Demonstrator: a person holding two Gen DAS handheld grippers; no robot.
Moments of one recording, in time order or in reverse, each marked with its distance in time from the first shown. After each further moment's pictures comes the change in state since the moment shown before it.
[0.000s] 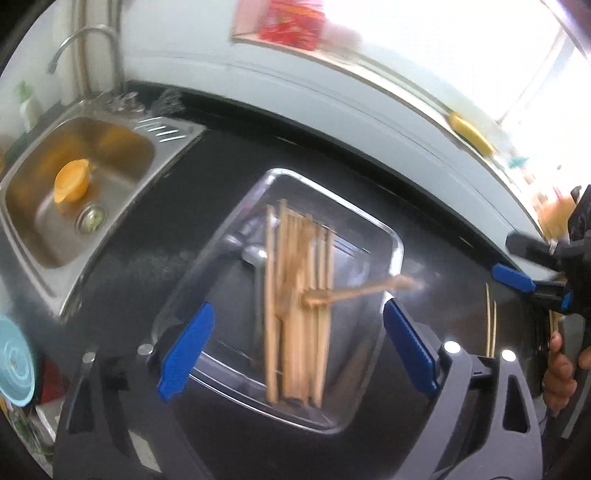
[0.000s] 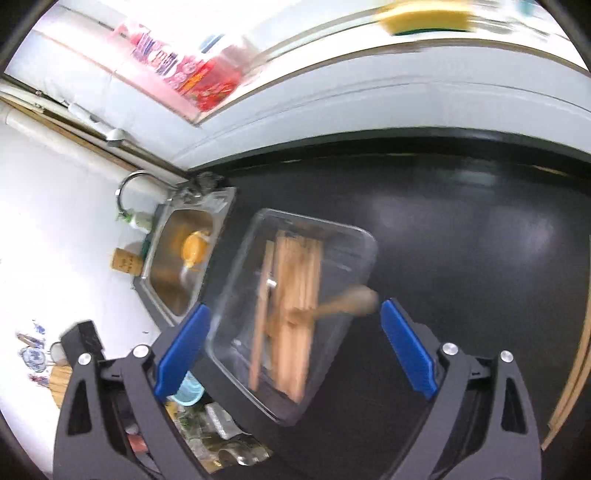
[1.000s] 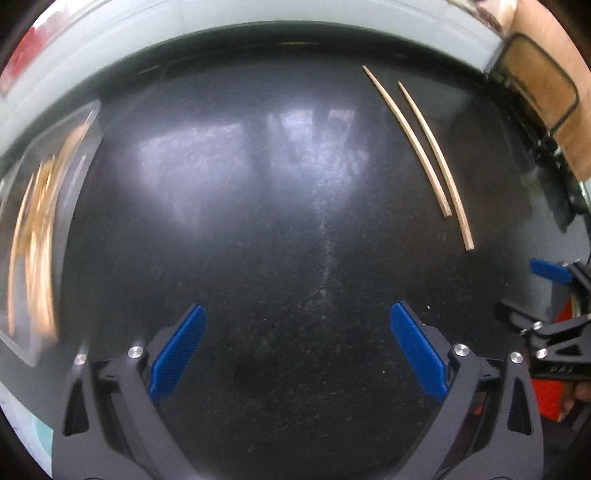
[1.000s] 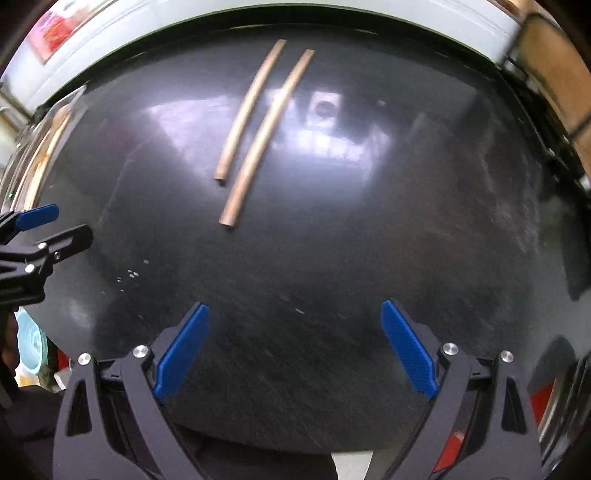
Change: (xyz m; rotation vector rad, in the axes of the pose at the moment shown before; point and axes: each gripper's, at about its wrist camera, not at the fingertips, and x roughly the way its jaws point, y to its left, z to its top) left arm 0.118 -0.243 -0.190 0.517 0.257 -0.043; right arm -0.072 -0.255 -0.240 0.014 0.040 -0.557
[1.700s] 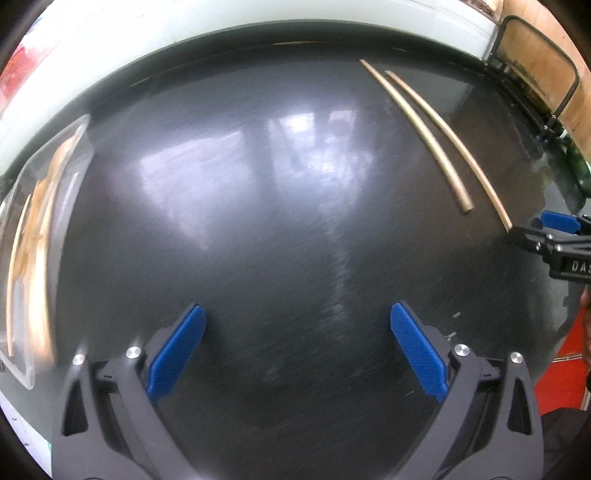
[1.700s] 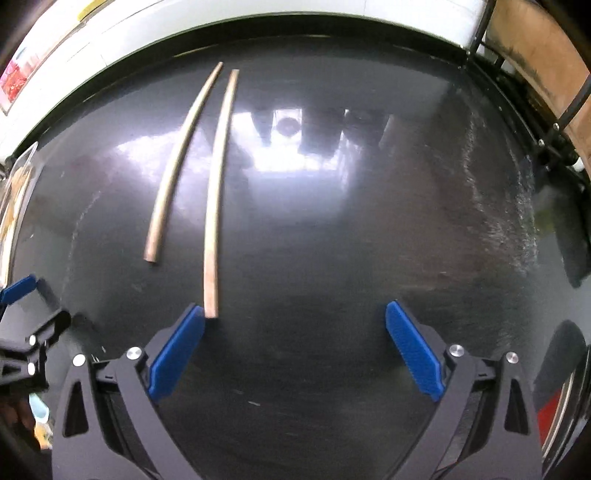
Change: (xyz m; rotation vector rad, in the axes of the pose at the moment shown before) left arm 0.020 -0.014 0.006 0.085 -0.028 0.054; right arm 0.018 -0.049 0.039 0.128 -0.024 -0.068
